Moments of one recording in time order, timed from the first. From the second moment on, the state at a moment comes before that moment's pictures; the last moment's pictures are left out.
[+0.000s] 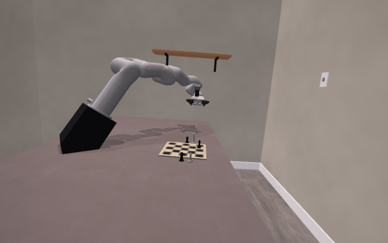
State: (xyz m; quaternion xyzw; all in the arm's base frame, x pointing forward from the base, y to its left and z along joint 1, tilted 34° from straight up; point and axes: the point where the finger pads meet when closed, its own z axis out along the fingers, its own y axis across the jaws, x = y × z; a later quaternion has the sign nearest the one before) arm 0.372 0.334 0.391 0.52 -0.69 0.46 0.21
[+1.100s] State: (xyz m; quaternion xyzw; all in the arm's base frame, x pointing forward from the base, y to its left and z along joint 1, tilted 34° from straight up) arm 0.345 0.302 0.462 0.52 -0.70 0.45 0.20
